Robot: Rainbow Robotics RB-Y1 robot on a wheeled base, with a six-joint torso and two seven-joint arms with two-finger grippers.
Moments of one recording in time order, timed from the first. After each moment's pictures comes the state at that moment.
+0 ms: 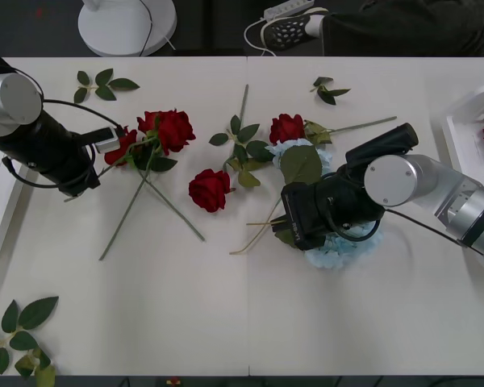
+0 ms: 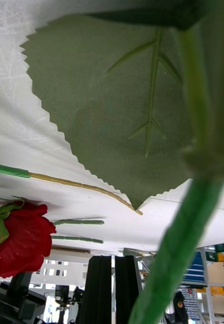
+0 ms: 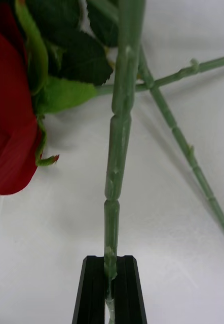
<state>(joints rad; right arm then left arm) -0.66 -0.71 0.79 -1.46 -1.47 0.91 -0.10 -0.81 0.78 -0.48 -0.98 1.16 1.31 -2.52</state>
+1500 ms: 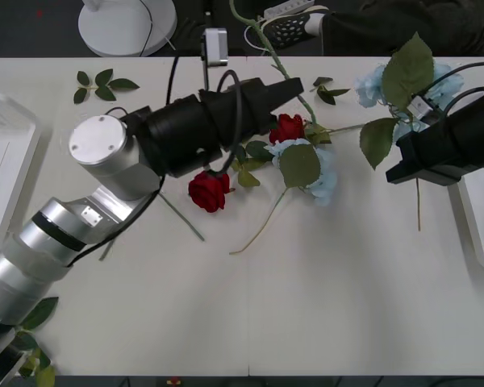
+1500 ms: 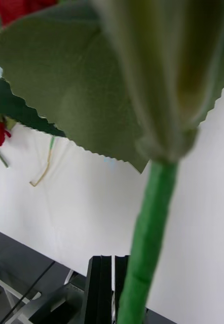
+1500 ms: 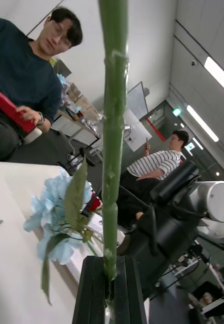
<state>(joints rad) -0.66 -1.08 0.48 -1.51 -1.59 1.30 1.28 -0.55 0.41 -0.49 -1.61 2.15 0.47 -2.37</state>
